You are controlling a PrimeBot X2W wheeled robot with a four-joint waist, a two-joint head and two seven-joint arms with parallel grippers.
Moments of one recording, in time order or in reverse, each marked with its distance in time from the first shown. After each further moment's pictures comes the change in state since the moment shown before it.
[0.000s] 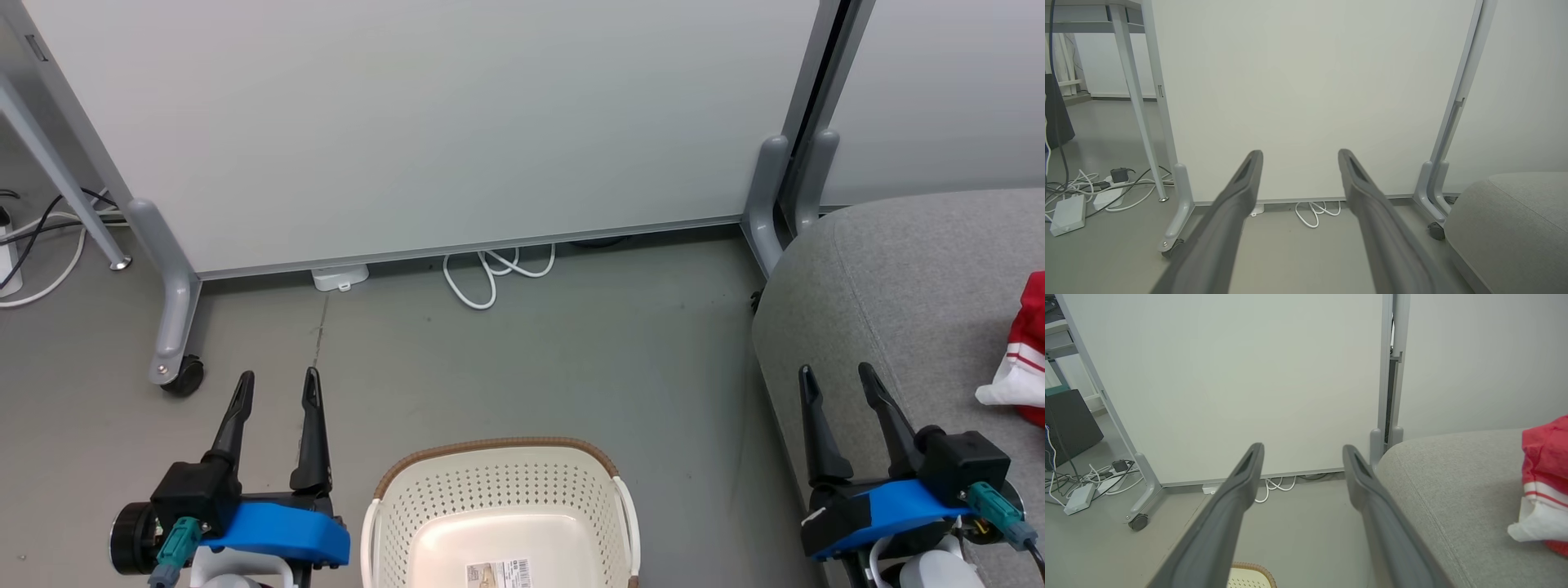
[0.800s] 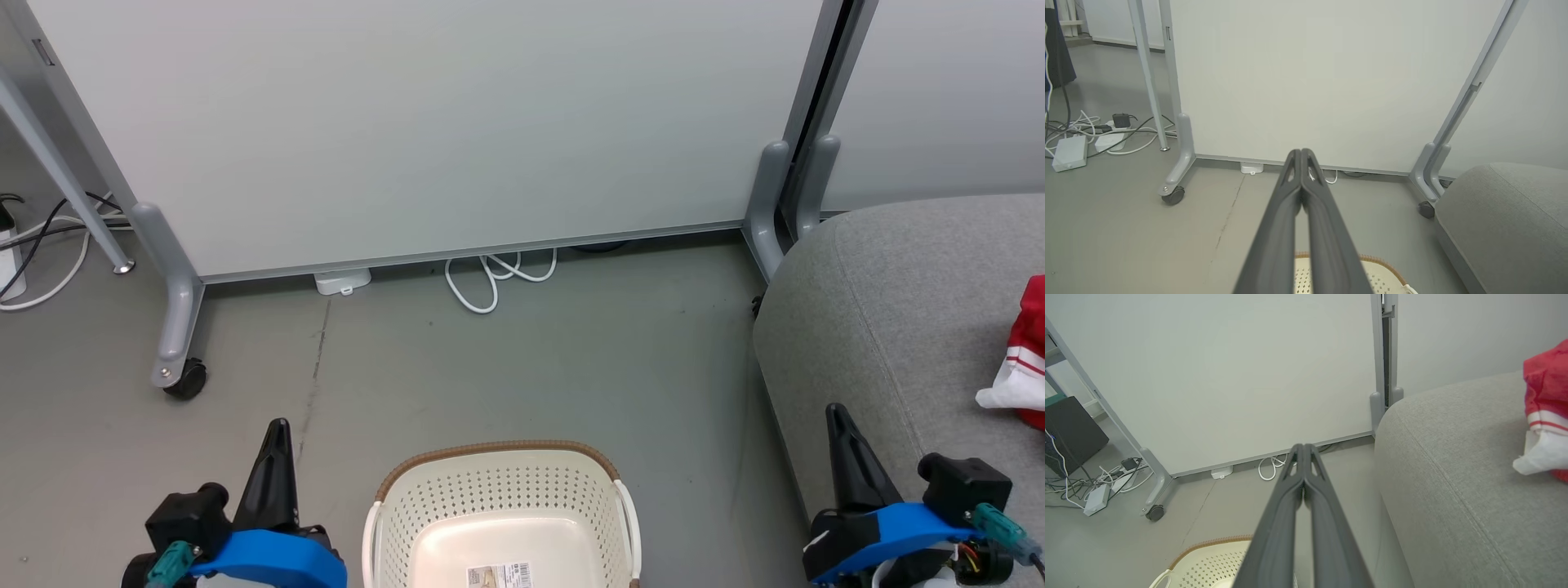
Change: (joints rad) left arm 0.041 -0.002 0.009 0.075 -0.091 0.003 0.038; right arm 0.032 0.005 -0.006 0.064 0.099 0.000 0.035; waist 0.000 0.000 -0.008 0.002
